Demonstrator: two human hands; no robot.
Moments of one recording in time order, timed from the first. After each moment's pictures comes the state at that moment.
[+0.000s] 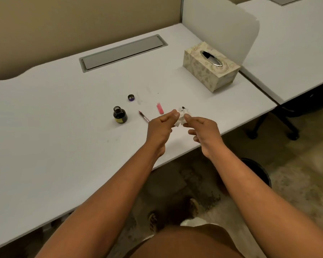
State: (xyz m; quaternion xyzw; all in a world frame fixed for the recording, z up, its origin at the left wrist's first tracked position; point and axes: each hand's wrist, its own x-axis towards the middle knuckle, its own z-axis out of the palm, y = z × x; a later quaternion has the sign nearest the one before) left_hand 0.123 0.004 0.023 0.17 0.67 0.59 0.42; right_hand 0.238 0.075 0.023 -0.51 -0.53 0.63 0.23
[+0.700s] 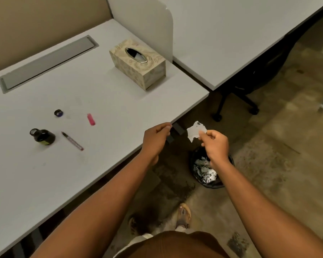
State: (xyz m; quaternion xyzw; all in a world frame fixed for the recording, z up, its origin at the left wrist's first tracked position) left_hand 0.294 0.122 -0.024 0.24 0.72 0.46 0.46; right_hand 0.468 0.177 -0.058 -0.66 -0.48 0.48 0.33
